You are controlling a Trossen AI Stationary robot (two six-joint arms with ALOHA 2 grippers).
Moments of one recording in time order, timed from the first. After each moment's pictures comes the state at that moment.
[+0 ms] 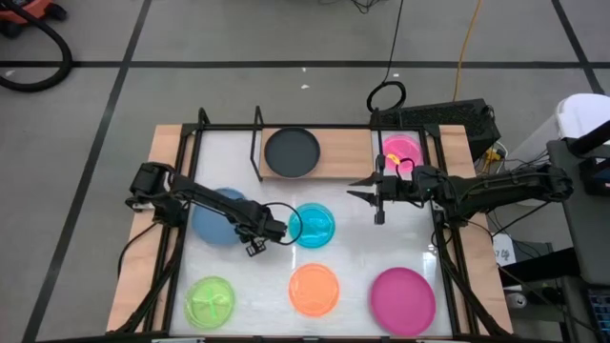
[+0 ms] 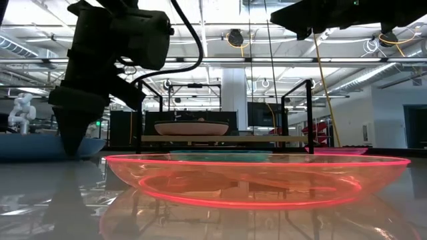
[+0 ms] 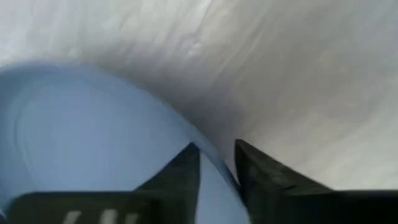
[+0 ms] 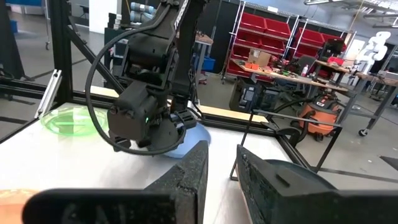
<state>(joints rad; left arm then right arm) -0.20 1.80 1.09 -1.08 -0.06 -0.71 0.00 0.92 0.46 0.42 0.05 -0.19</state>
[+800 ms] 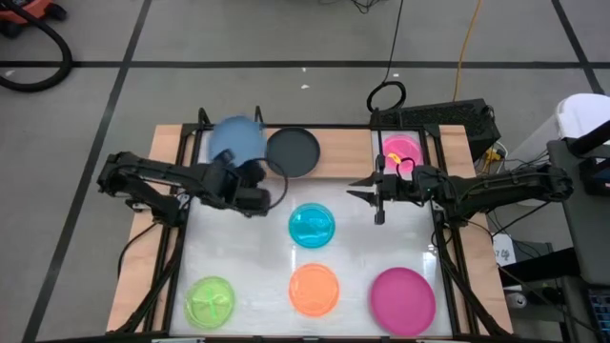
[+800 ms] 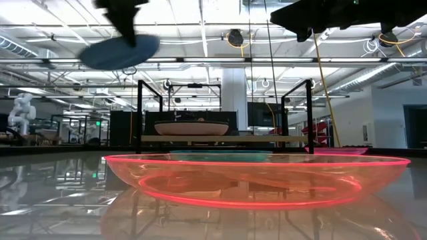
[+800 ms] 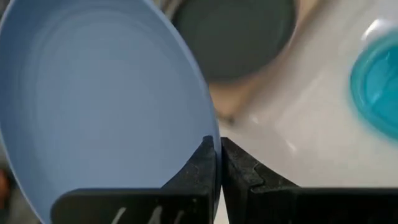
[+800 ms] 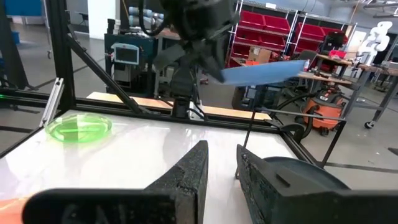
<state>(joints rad) -0.16 1.52 1.49 -1.41 -0.71 -0.67 0.00 0.92 0.46 0.42 0.05 -0.14</state>
